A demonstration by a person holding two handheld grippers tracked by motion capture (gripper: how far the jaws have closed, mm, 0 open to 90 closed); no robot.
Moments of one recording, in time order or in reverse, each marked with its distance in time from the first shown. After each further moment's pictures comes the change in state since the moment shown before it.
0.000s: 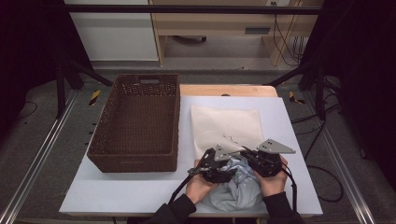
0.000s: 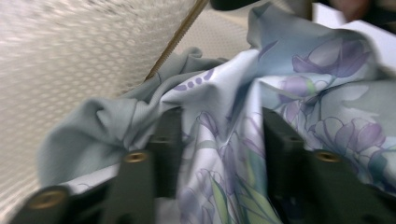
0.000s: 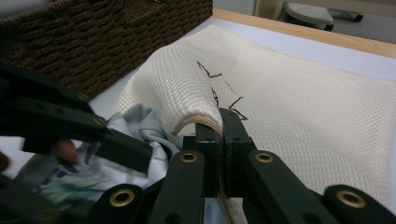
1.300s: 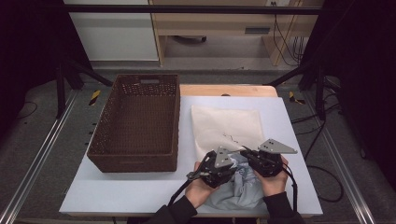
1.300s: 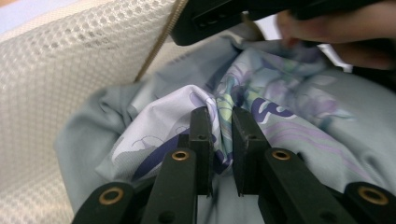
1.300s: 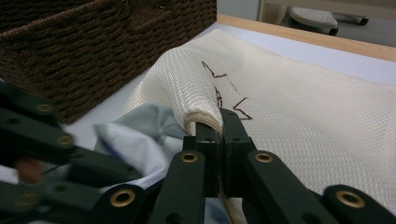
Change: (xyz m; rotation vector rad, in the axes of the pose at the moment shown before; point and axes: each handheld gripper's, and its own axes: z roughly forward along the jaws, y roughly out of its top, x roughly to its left) left arm -0.017 0.008 -0.006 -0.043 0.051 0.076; right arm 0.000 0.002 -0.003 -0.016 0.020 0.004
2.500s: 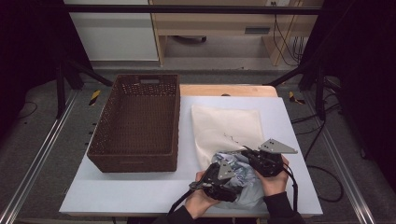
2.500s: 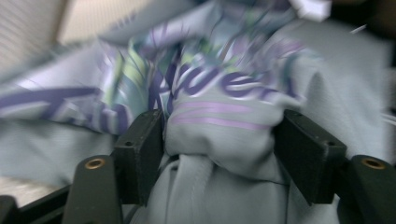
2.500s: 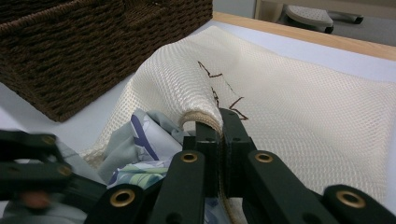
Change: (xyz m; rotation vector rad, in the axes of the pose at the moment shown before) left arm -0.020 -0.027 0.013 0.075 -0.074 -0.001; right arm -0.002 -0.001 0.000 0.008 -0.016 0.000
